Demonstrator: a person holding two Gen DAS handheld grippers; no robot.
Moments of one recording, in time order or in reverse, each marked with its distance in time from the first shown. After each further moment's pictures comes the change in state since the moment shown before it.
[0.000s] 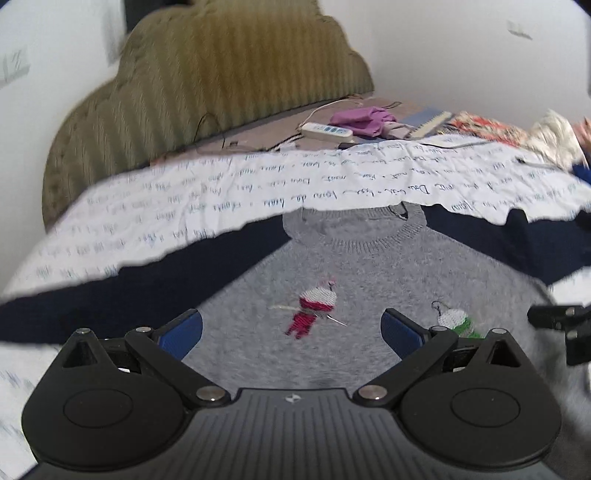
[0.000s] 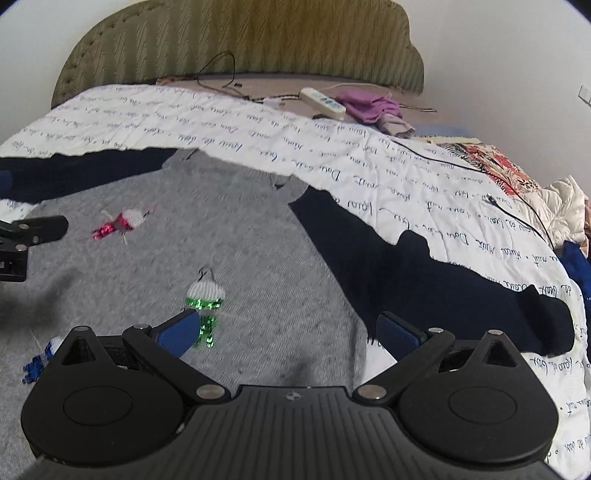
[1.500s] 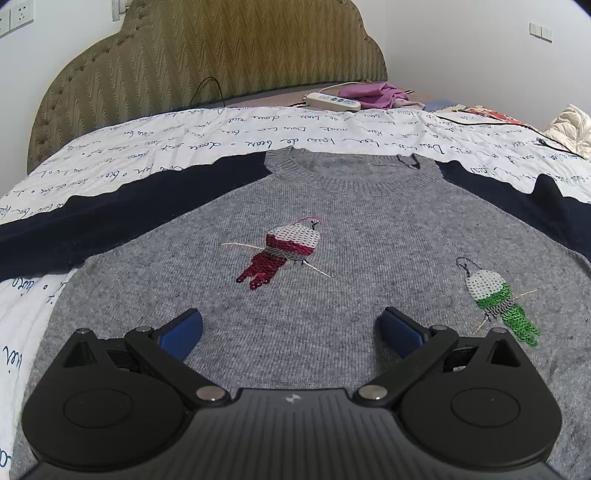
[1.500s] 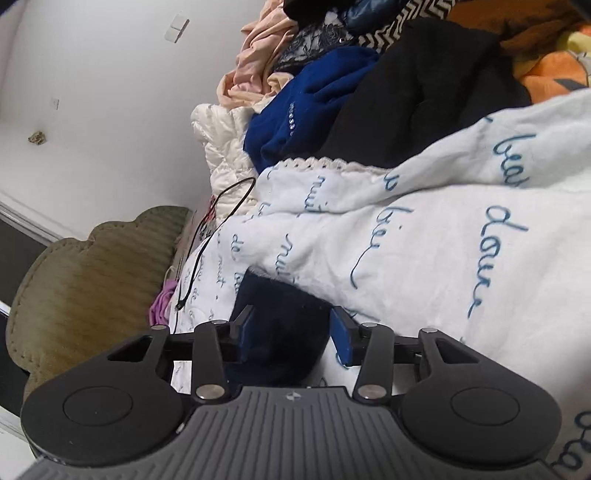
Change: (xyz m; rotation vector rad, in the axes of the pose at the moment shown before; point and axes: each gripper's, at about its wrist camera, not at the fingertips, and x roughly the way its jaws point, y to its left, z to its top) left arm 0.076 -0.025 -0.048 -0.052 0.022 0.004; right arm 0.070 -0.395 -0.182 1.418 -0.424 0.063
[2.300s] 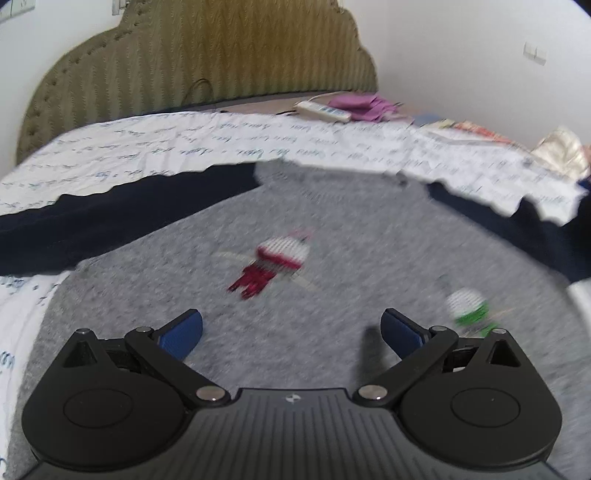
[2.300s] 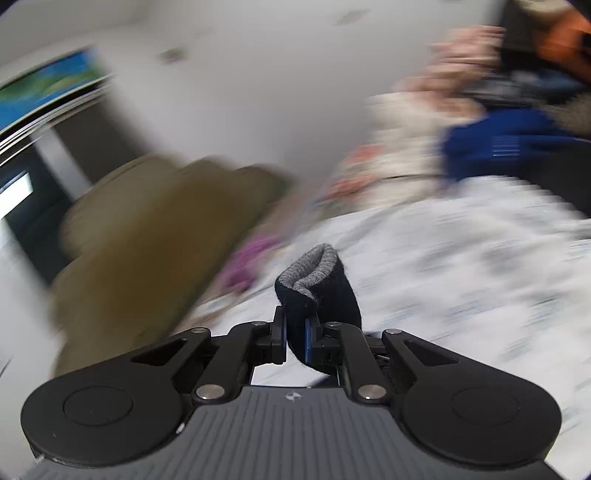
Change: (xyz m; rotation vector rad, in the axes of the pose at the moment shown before) left arm -0.012 0.014 0.011 -0.072 -0.029 -0.114; right arm -0.032 0.146 -0.090 -0.478 0.035 0.282
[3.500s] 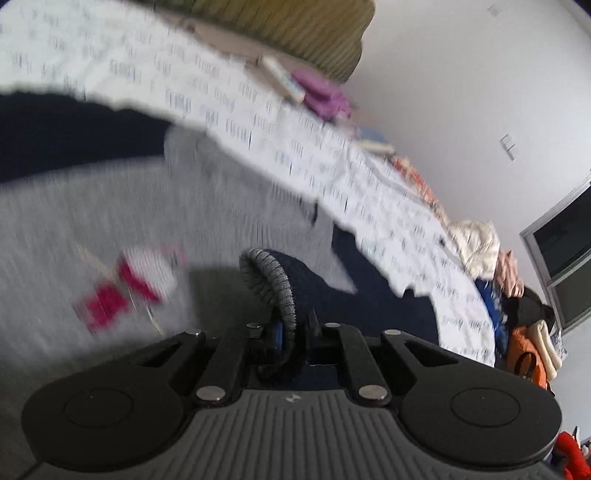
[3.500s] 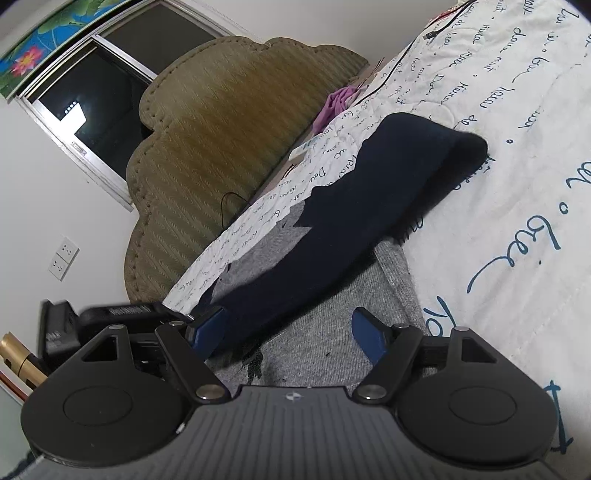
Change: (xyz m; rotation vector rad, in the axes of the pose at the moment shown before) left arm 0.047 0.017 0.059 -0.412 0.164 -0.402; right arm -0.022 0.073 -0.202 0.069 0.318 0.185
